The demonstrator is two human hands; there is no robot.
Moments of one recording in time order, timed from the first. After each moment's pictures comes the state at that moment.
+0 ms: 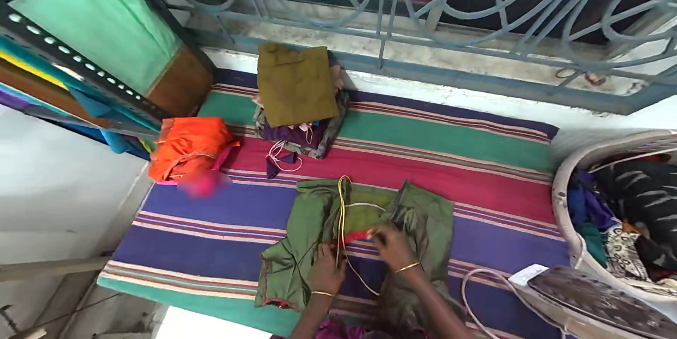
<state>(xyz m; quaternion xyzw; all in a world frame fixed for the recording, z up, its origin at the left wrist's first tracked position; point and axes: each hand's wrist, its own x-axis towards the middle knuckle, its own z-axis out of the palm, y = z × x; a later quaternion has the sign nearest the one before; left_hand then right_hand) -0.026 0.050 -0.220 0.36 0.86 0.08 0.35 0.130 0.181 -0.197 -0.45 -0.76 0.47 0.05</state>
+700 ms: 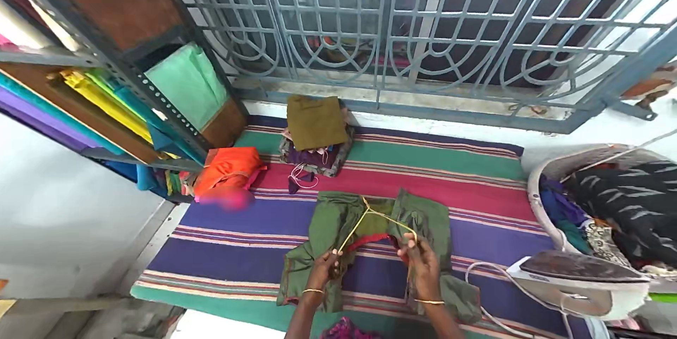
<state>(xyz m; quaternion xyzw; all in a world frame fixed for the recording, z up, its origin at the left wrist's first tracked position) -0.070 0.001 -0.191 0.14 0.64 0.52 0.54 0.153 0.083 -0.126 -0.42 -0.53 0.55 0.49</state>
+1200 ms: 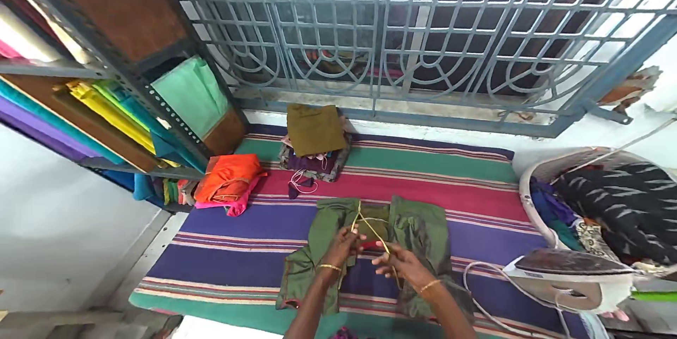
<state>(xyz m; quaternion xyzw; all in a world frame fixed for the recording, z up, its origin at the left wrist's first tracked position) -0.052 0.057 -0.123 0.29 0.63 0.47 0.55 0.155 0.098 -0.114 -0.37 -0.52 0.76 0.15</state>
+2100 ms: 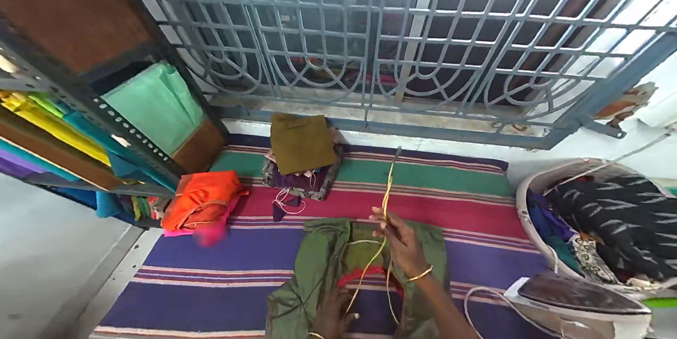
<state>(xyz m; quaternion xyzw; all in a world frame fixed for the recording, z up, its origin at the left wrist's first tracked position) -0.061 0.015 -0.229 0.55 0.68 0.14 0.46 0.103 0.182 -0.071 -0.32 -0.68 0.53 0.39</state>
